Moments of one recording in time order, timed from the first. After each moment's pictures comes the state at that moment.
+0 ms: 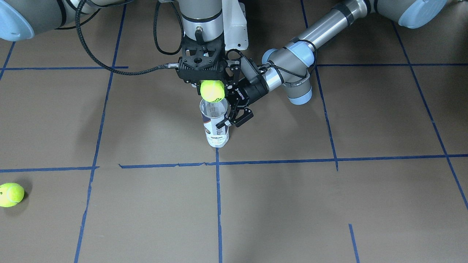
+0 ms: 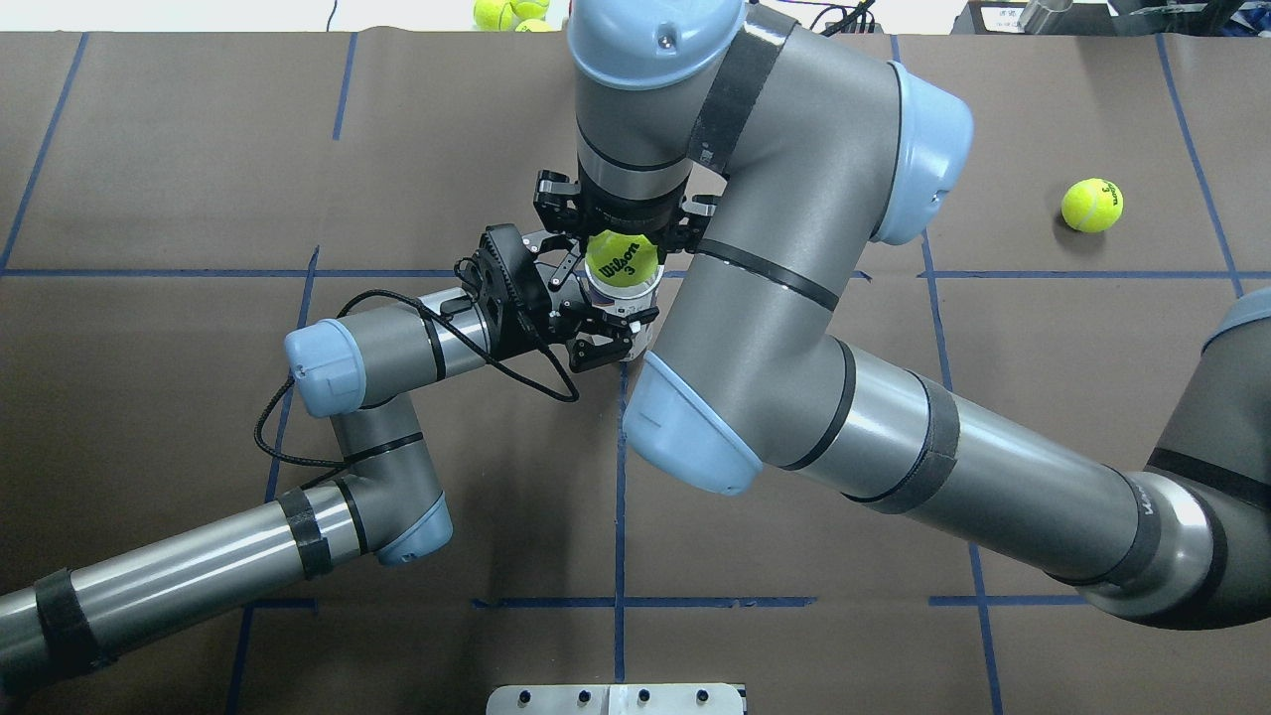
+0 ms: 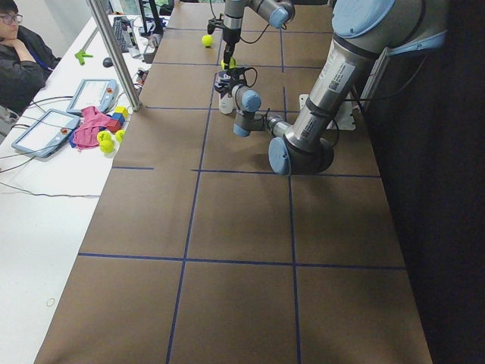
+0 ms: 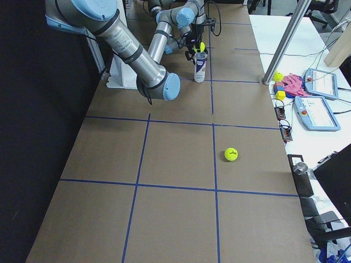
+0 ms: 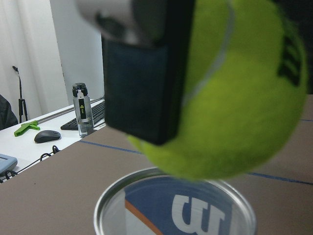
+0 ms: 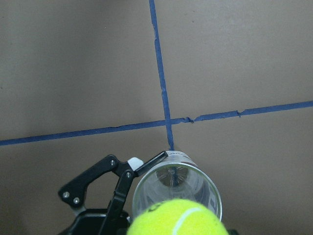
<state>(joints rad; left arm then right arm) -0.49 -2.26 -1.18 -3.25 -1.55 -0.28 0.63 -0.60 1.72 -1.90 1.87 1.27</state>
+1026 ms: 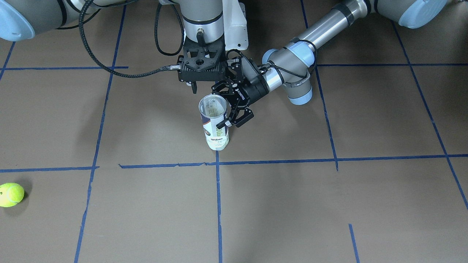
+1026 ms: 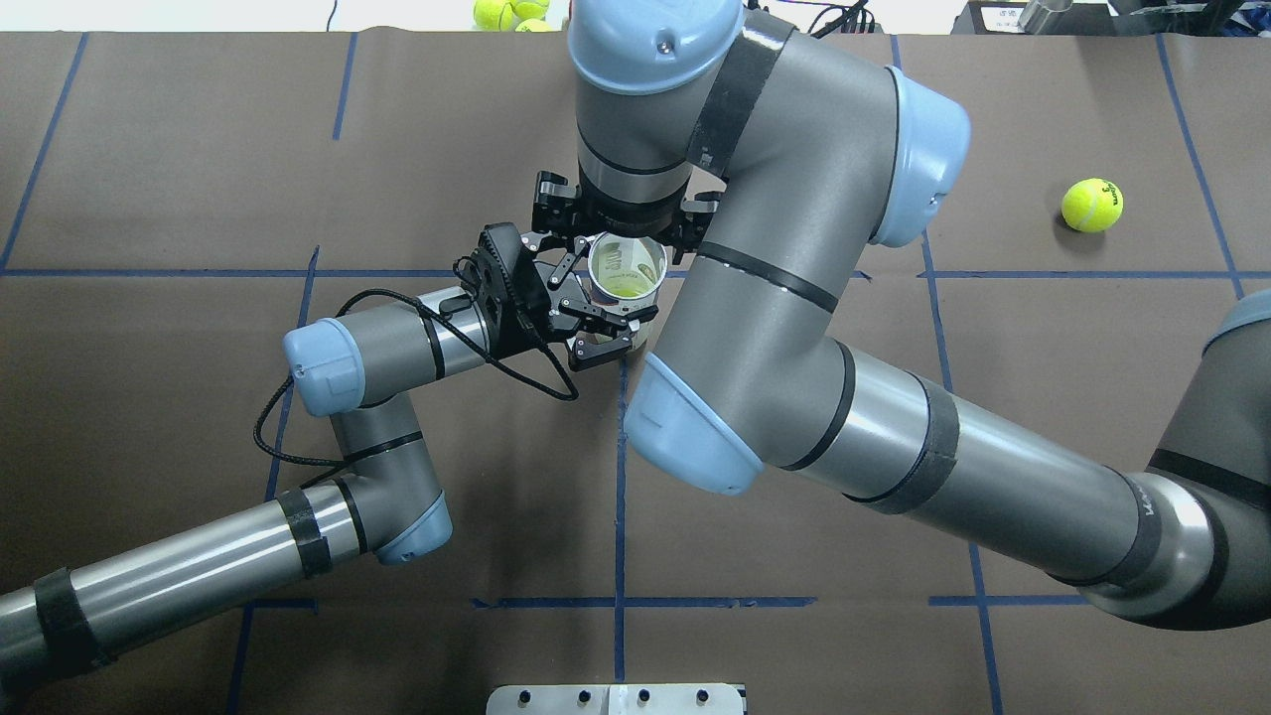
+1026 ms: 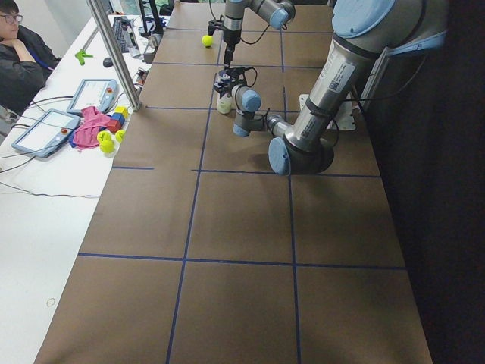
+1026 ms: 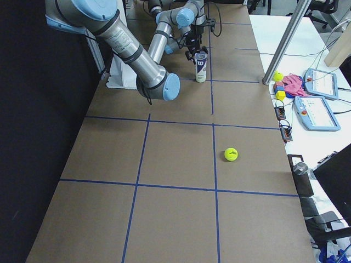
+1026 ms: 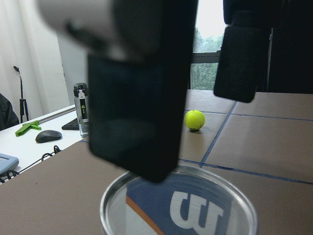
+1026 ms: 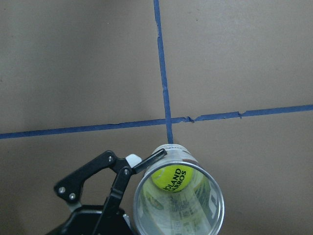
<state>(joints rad) -0.50 -2.26 -1.18 -3.25 -1.55 -0.28 0.64 -0.60 1.72 -1.90 1.88 1.21</state>
